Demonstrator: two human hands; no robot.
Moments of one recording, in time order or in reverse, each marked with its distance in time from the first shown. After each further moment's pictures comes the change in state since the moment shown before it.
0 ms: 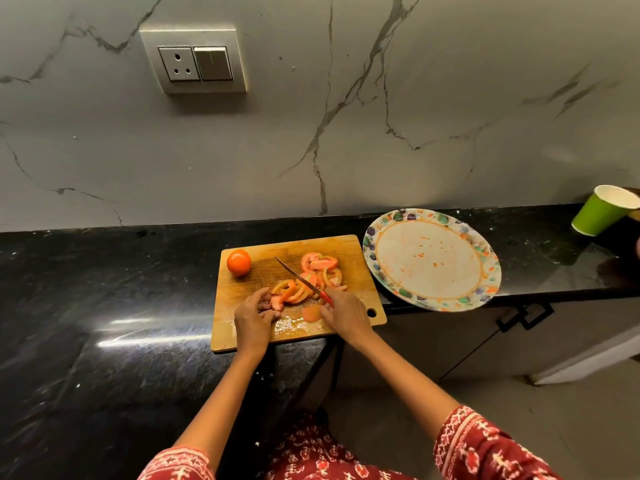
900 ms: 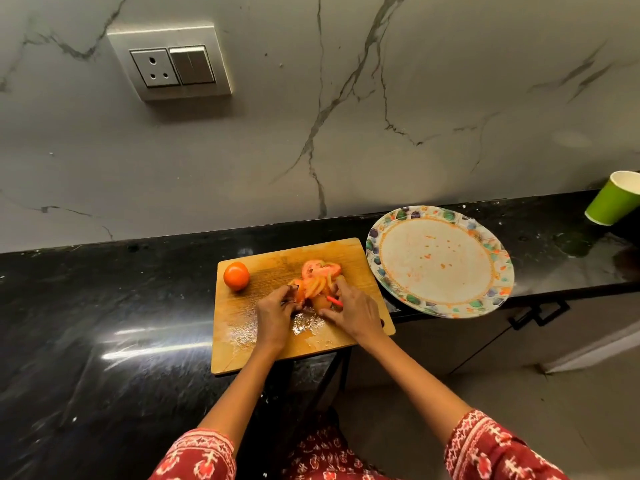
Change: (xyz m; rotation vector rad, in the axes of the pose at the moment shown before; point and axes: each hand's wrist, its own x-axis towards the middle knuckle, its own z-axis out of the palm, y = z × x) left_hand 0.031 0.026 0.028 0.063 -0.106 0.195; right_hand 0.028 0.021 0.003 -0.054 0.025 0.054
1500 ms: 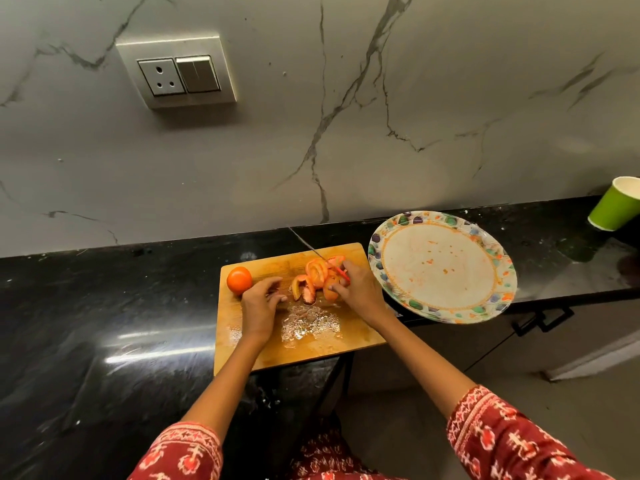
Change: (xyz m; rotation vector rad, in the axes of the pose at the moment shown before) left_hand 0.023 -0.011 -0.023 -0.016 0.062 -0.024; right_hand 0.035 -0.004 -0.025 0.139 0.078 0.020
